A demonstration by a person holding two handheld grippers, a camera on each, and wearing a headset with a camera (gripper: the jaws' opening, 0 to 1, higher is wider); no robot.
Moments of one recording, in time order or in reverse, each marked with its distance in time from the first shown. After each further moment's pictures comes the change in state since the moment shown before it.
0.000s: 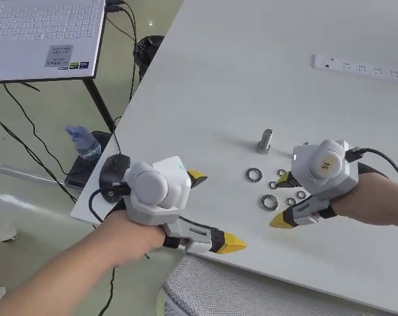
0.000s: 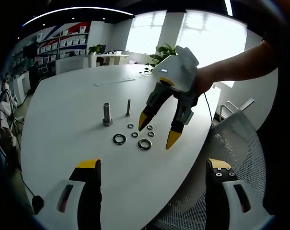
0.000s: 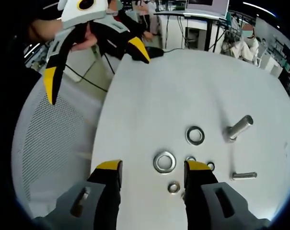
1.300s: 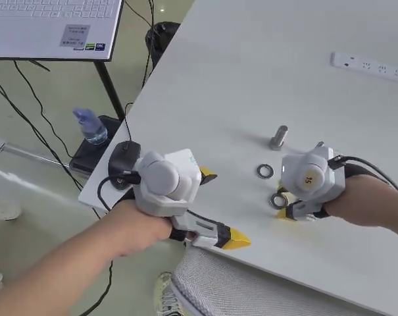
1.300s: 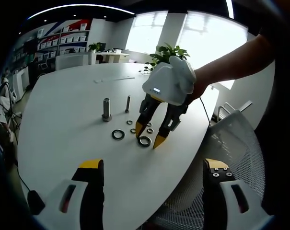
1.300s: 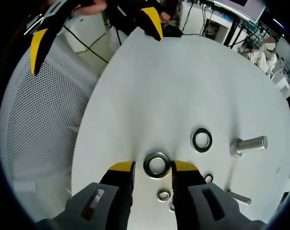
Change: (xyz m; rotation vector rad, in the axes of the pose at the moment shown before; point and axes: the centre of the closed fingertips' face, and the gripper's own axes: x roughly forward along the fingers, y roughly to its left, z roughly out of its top) left arm -0.001 0.000 -0.010 -0.028 0.002 -0.024; right arm 0.030 -0.011 -0.014 -0.202 0.181 -0.014
